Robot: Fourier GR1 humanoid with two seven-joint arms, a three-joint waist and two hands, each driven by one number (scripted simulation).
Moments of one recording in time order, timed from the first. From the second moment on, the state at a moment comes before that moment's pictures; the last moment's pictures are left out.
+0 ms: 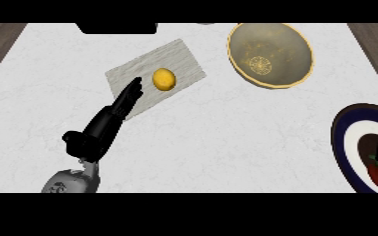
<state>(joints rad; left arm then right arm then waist) -0.11 0.13 -0.17 -1.60 0.02 -0.13 0.07 0.04 -0.70 -0.22 -1.32 0.81 0.51 -0.35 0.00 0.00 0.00</state>
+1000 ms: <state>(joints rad) -0.15 0.11 -0.17 -1.56 0.01 -0.18 0.07 -0.41 -0.11 0.24 -1.54 1.18 0.44 0.30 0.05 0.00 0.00</state>
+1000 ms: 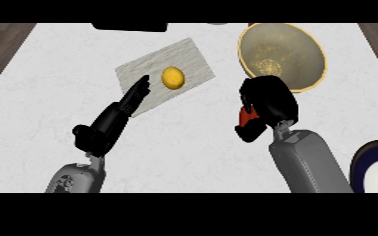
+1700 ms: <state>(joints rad) -0.13 0.10 -0.15 -1.59 0.01 -0.17 0.09 -0.76 -0.01 0.20 -1.54 1.03 0.12 0.64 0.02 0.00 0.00</state>
